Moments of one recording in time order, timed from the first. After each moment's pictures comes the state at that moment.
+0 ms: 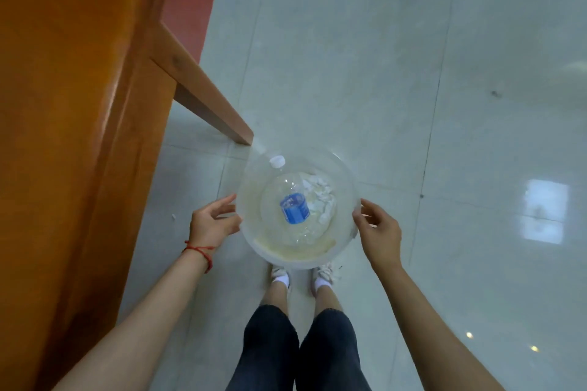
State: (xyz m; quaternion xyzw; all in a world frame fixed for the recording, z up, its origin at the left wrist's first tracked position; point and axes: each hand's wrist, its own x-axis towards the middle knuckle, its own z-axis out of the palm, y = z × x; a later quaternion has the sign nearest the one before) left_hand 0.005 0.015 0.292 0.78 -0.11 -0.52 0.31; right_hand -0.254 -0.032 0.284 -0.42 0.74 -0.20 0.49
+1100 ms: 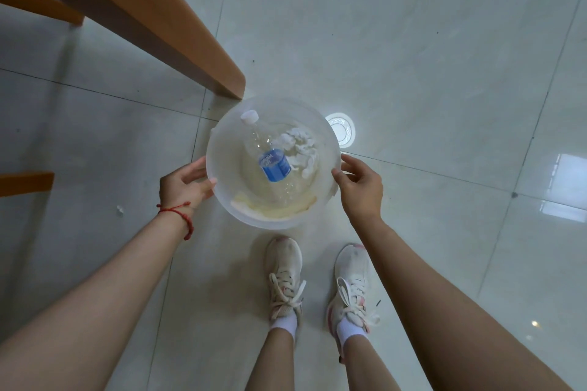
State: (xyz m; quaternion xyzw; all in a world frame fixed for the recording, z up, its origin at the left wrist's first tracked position) left_hand 0.078 -0.020 -0.035 0.83 -0.07 -0.46 0.29; right_hand -0.162 -0.087 -0.061 -0.39 0.73 -0.16 0.53
